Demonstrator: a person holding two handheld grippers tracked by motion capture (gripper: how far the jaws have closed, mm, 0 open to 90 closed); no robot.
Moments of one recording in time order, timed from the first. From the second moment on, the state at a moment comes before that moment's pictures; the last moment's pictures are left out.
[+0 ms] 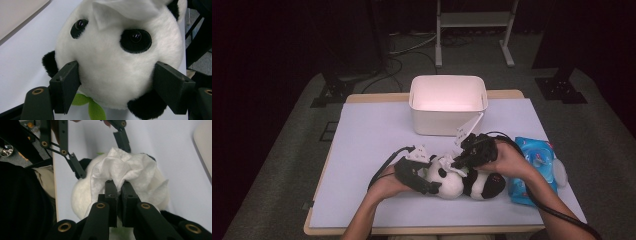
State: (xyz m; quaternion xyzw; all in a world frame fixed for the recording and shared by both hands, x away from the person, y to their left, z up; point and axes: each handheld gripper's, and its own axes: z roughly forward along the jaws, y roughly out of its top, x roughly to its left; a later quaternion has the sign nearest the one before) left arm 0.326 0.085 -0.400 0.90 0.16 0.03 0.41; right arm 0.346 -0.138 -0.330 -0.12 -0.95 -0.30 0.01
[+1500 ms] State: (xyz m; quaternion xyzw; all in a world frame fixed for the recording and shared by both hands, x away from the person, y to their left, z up) left arm 0.322 0.083 -0.398 0.90 0.15 0.03 0.40; right arm 0.356 -0.179 -0.331 -0.17 -0.93 -0.31 0.01
